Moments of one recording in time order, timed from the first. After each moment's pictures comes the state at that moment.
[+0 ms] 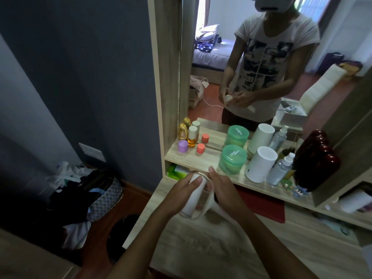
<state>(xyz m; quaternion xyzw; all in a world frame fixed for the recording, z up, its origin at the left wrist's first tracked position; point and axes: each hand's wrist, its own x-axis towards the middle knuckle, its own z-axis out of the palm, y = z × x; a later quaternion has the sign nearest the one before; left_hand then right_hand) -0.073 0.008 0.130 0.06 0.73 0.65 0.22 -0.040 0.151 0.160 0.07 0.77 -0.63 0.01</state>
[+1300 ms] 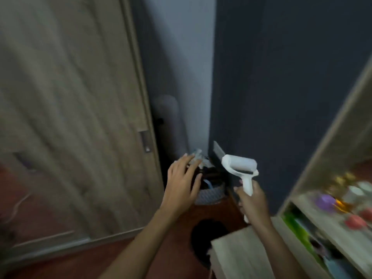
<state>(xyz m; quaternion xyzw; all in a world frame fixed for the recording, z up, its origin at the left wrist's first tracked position) 0.035 -0.222 0.176 -0.13 0.91 0.11 -0.37 -0.085 -0.047 0.152 -0.13 0.80 -0.58 0.11</state>
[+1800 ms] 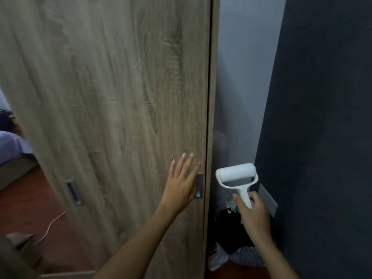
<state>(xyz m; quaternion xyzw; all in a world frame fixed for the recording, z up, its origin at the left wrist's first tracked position) 0.058 -0.501 0.211 -0.21 0.91 -0.14 -0.33 -0.071 -0.321 0.183 -0.26 0.75 -0.60 0.09</state>
